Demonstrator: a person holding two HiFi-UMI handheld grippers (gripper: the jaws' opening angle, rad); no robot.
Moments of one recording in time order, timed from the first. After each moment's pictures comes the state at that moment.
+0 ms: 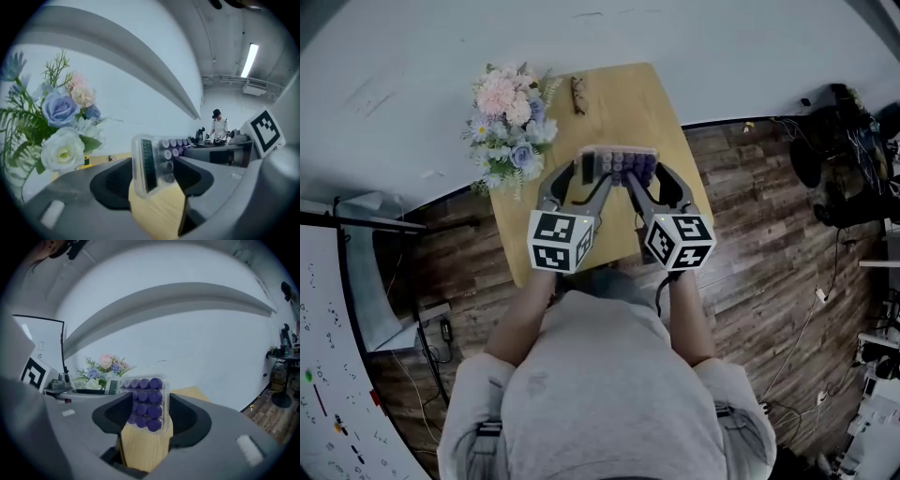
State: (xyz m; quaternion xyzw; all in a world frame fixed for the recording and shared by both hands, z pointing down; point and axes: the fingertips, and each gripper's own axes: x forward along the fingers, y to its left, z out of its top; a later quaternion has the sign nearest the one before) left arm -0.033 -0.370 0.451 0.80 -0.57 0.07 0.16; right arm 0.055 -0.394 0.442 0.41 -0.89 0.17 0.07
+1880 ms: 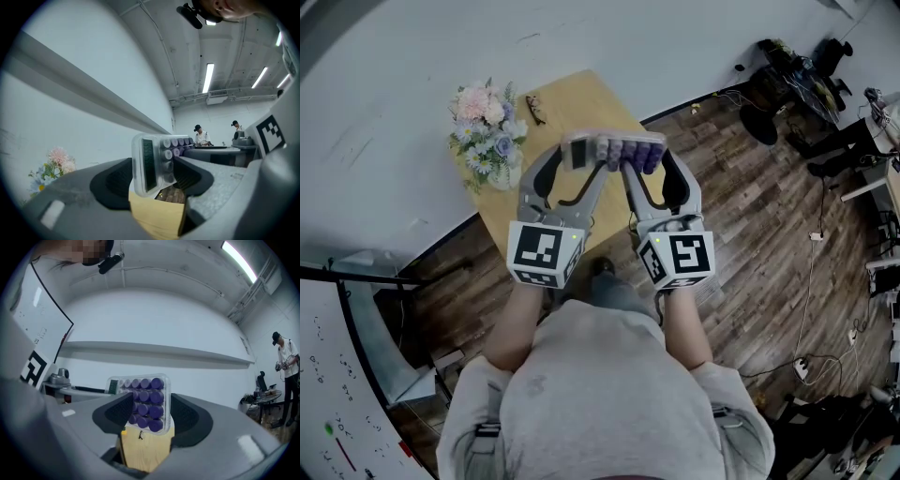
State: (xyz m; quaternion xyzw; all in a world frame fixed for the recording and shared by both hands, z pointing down) left arm 0.008 -0.270 0.305 0.88 -0.47 -0.02 -0.02; right arm 0.098 -0.262 0.293 0.55 -0.83 -0.04 -0.05
